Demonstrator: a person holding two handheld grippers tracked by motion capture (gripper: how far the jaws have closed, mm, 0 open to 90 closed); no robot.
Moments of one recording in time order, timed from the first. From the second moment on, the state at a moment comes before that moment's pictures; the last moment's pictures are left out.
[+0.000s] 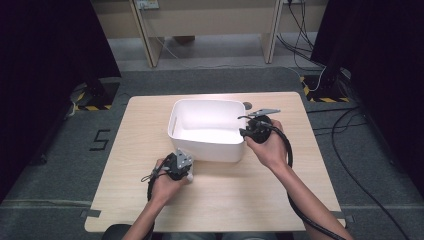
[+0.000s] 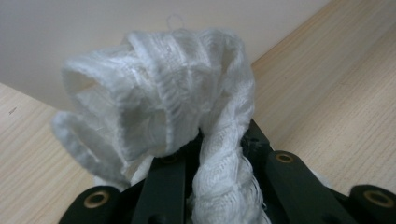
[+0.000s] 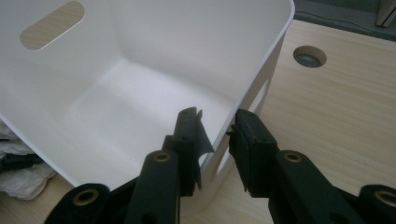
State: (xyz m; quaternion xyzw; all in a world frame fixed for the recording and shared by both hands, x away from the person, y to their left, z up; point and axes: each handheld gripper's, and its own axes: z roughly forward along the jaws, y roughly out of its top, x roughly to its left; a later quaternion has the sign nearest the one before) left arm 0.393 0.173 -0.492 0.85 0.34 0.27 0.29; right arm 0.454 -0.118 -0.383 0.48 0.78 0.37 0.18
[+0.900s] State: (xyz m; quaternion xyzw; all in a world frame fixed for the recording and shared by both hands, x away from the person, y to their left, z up) left arm 0.390 0.169 -0.476 0.84 0.34 0.27 0.32; right arm 0.454 -0.118 -0.383 0.48 0.78 0.37 0.18
